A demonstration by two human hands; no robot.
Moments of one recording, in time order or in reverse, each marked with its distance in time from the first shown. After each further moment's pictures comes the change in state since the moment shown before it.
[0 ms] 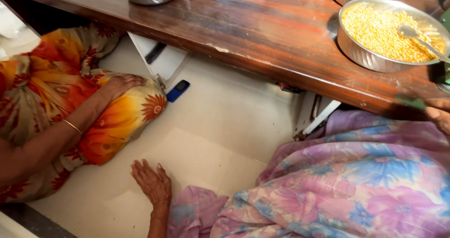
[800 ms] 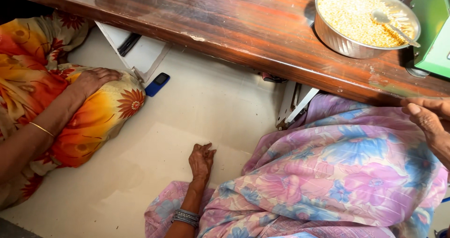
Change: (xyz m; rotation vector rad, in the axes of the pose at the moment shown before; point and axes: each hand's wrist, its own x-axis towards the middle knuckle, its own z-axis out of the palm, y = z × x) left_hand -0.041 0.164 0.056 -0.640 -0.502 -0.075; right_hand -0.183 -0.219 0.114 -0.347 0.195 -0.207
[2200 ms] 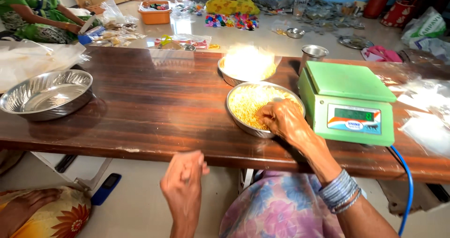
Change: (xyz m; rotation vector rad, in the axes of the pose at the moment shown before) left_hand 0.082 0.360 -0.065 -0.708 0.008 0.333; right_hand 0.148 -0.156 0.045 -0.457 -0.068 -0.416
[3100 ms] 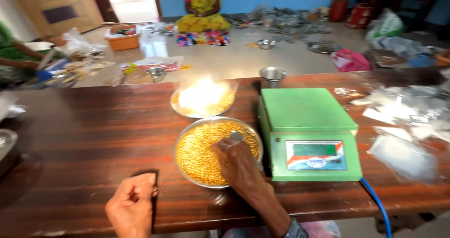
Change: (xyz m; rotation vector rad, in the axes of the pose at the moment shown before) left_hand 0.085 -0.084 0.065 0.035 0.042 -0.023; right_hand 0.015 0.041 0.045 0.293 0.372 0.011
